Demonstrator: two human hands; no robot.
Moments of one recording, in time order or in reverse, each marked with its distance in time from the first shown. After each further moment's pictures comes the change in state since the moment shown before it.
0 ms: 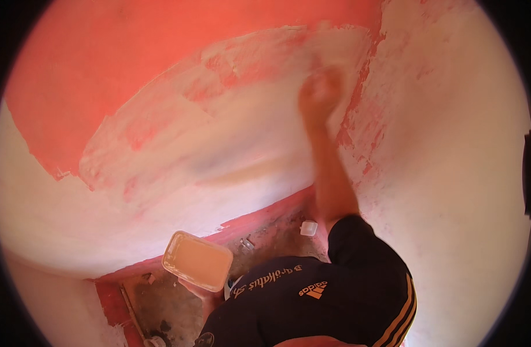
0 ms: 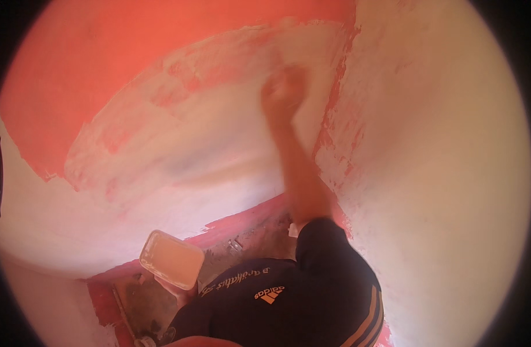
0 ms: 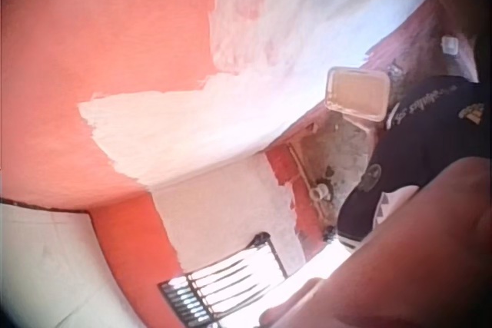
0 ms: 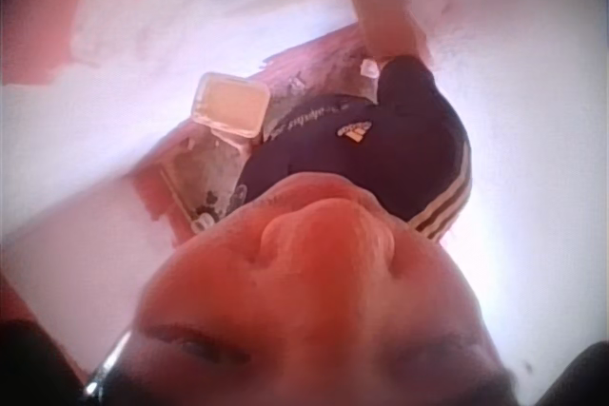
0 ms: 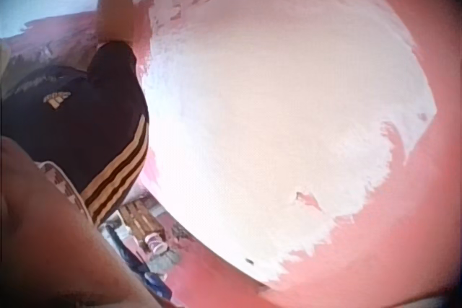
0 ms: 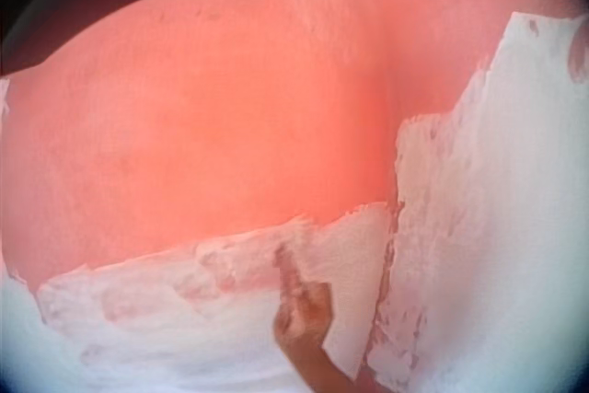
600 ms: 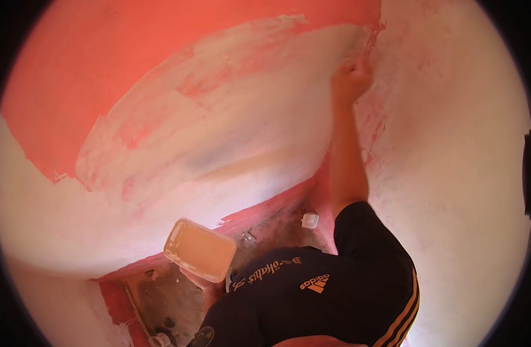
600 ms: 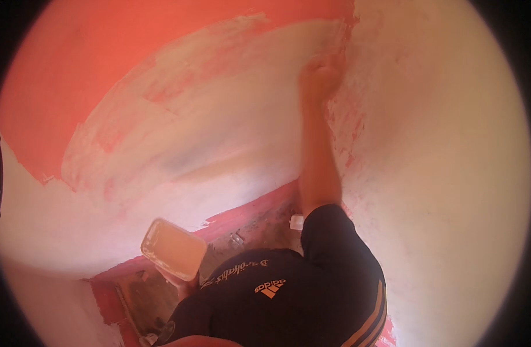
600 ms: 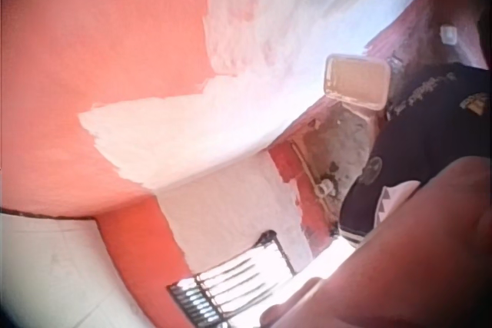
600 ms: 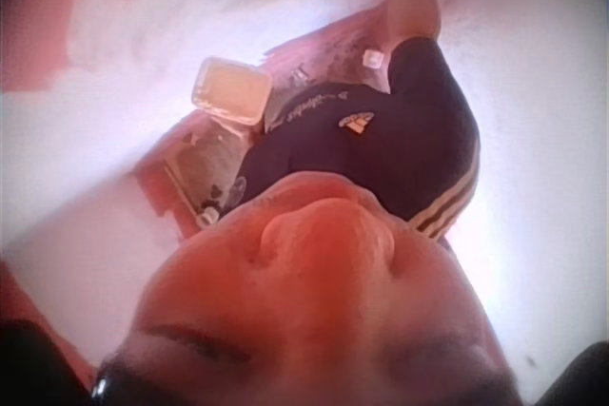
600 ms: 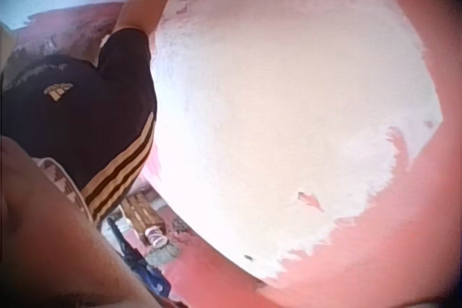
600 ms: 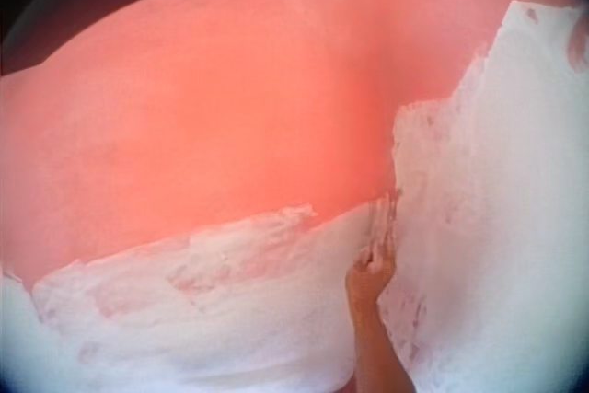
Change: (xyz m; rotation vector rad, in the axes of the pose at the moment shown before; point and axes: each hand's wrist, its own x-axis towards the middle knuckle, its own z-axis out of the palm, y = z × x) left_hand 0.001 -0.006 -0.028 -0.061 0.076 -0.041; right_hand 0.014 0.052 -0.021 -0.109 0.093 0.169
